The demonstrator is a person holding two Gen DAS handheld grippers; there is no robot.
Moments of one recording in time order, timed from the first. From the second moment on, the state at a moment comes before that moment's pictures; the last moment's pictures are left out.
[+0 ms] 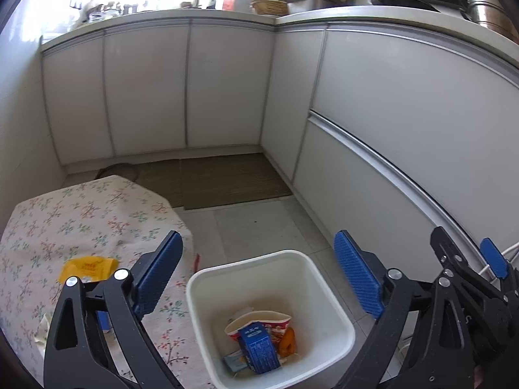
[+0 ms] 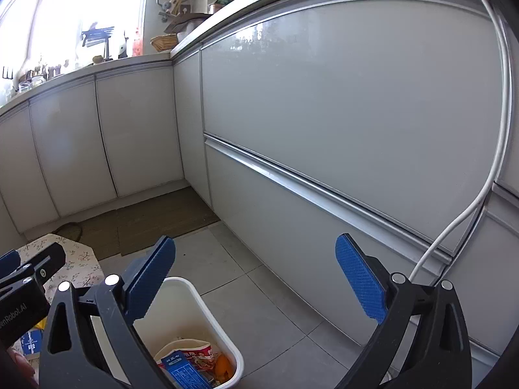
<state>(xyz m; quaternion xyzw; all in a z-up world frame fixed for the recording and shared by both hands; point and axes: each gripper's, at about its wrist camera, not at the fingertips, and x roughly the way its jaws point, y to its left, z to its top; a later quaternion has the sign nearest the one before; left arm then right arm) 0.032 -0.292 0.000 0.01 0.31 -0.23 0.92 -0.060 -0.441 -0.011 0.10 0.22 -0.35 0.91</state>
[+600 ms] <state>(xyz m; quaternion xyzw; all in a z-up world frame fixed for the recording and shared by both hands) 0.047 -0.196 -0.032 -0.02 0.36 -0.10 0.93 -0.024 -0.375 -0.018 0.05 0.26 -0.26 0.93</state>
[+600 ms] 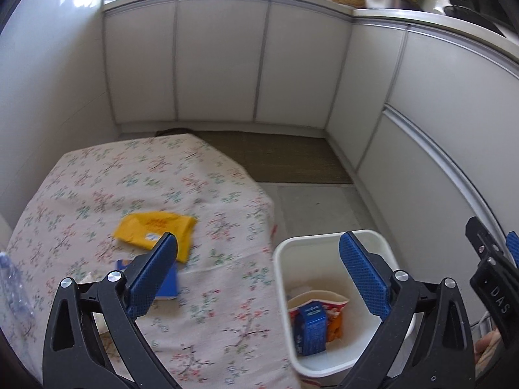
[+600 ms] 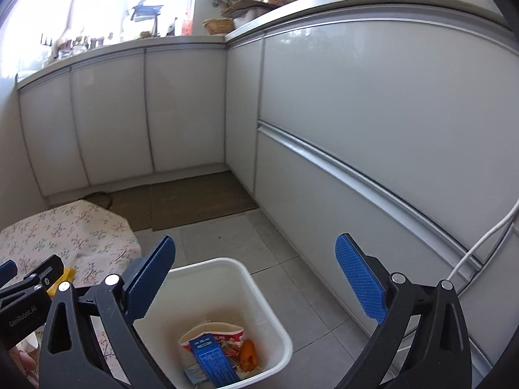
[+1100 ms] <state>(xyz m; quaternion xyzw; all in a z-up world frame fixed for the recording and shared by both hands) 0.046 -0.069 -0.088 -0.01 0.43 0.05 0.90 0.022 -0.288 -0.028 0.01 0.31 -0.14 0.94</state>
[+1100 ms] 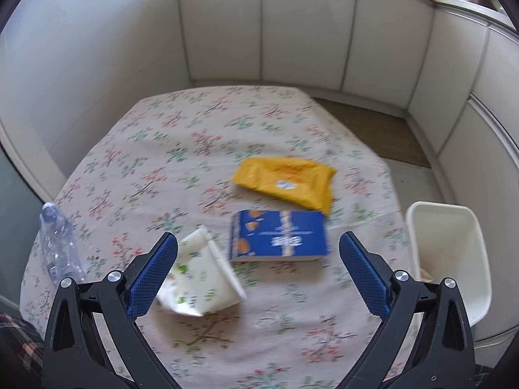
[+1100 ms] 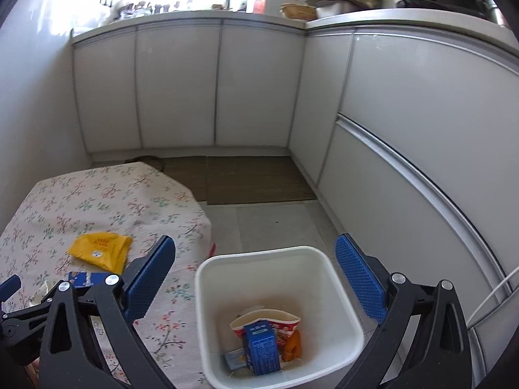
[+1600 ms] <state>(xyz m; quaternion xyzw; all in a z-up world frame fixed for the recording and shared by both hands) 0.076 0.015 -0.137 -0.20 0.54 0.11 0.81 0.045 -0.247 -0.035 -0.01 0.33 -0.11 0.94</state>
